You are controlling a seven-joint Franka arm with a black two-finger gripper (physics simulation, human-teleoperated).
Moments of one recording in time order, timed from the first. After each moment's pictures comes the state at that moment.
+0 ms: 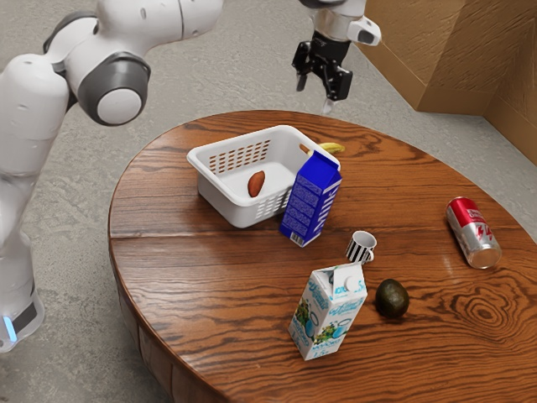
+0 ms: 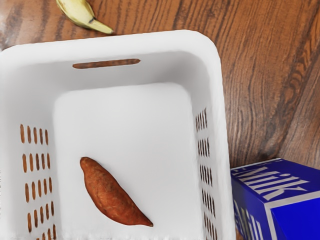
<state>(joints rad) -0.20 0.34 0.49 -1.02 -0.14 1.33 -0.15</state>
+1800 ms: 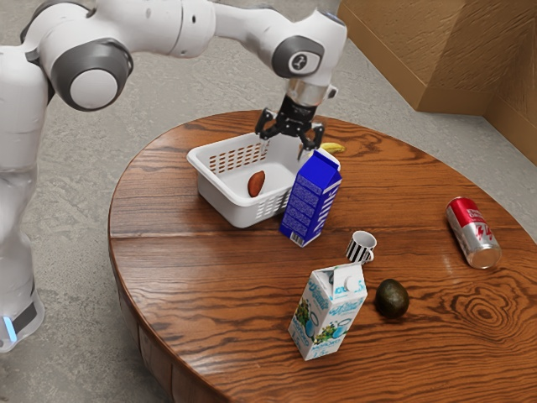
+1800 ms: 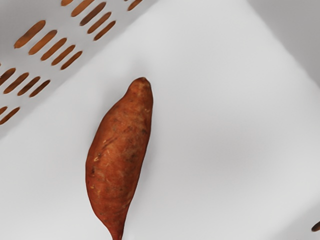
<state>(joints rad) -0.23 0.21 0.49 -1.60 -0.11 1.69 -1.07</state>
